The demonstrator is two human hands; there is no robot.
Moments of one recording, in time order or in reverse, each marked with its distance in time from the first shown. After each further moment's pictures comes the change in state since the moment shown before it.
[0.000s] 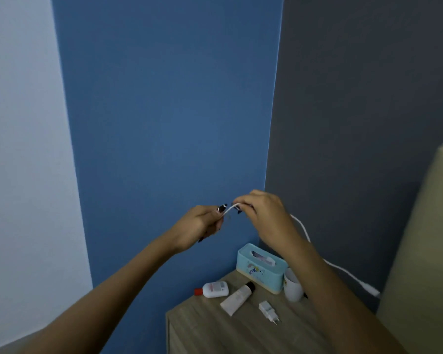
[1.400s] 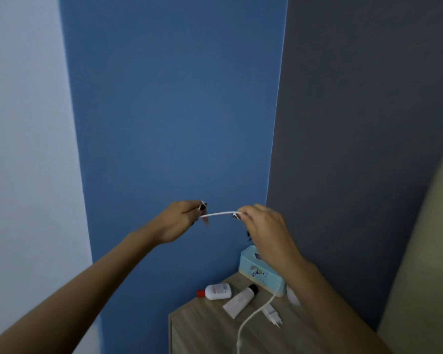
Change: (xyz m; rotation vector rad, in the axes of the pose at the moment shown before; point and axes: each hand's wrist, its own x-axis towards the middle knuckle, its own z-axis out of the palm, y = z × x) left_hand 0.002 -0.021 -0.045 0.351 0.070 -0.019; right_hand -0.022 -0.015 0.011 -0.028 -0.025 0.017
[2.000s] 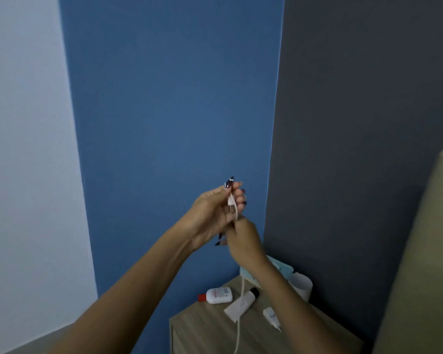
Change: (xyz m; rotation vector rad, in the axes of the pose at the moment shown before) left_hand 0.016 0.070 0.035 -1.414 -0.043 -0.087; right_hand 0.012 -0.014 0.049 0.555 0.031 0.300
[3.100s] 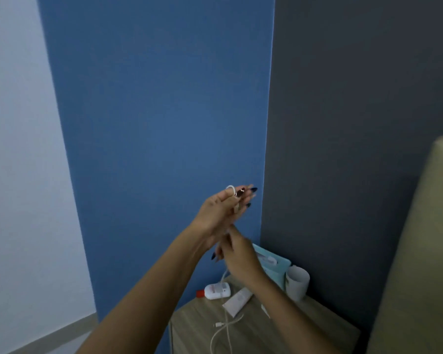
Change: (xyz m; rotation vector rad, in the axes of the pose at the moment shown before) left_hand 0.025 -0.036 -0.002 0.233 0.093 -0.022; right_hand -0.020 0.041 0.010 0.066 -0.086 0.023
